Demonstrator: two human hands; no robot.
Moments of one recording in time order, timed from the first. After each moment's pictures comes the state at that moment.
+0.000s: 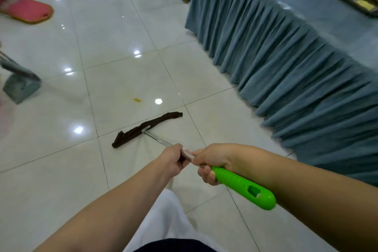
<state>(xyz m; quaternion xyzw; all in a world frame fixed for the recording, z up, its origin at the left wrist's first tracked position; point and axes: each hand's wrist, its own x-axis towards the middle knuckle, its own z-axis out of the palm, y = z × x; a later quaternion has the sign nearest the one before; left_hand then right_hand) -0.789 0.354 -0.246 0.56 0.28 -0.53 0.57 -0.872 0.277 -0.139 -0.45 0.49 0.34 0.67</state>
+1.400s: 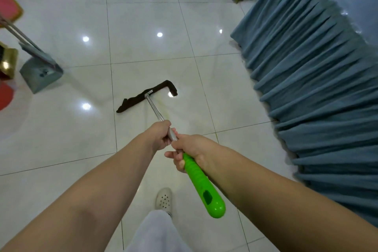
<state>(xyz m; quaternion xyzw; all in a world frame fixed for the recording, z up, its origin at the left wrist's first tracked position) -0.294 0.348 -0.276 0.56 0.30 -0.49 0.60 -0.383 0.293 -0.181 -0.40 0.52 0.27 0.71</state>
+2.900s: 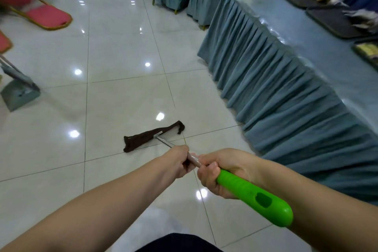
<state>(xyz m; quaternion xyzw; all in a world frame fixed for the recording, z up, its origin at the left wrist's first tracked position) -0.623 0.185 -0.206 0.56 0.29 -0.53 0.56 -0.713 0.117 -0.077 -0.22 0.53 0.31 0.76</state>
